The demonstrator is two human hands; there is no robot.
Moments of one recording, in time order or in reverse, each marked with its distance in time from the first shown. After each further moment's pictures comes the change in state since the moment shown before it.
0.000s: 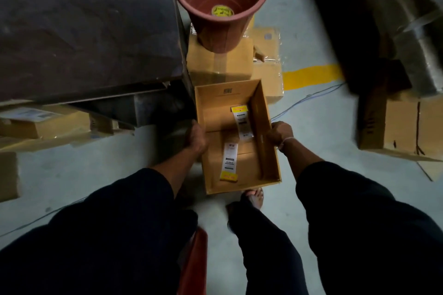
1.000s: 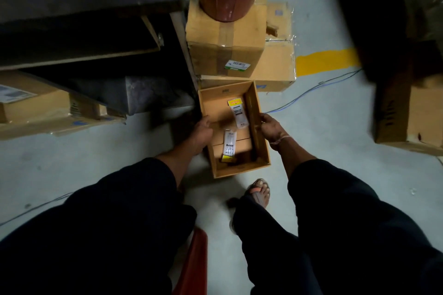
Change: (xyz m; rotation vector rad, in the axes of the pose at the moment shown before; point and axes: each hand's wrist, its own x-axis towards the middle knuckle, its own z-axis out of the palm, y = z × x) left_hand 0.180 -0.141 0.152 -0.446 -0.337 0.038; right_hand 0.060 0.008 0.117 0.806 -0.134 -0.003
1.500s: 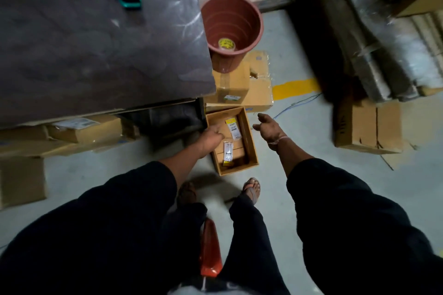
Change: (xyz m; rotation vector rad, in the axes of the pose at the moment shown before) left_hand -0.287 0.213 -0.061 0.233 -0.116 0.101; right_hand -0.239 -0.174 -0.027 0.019 0.084 -0.060
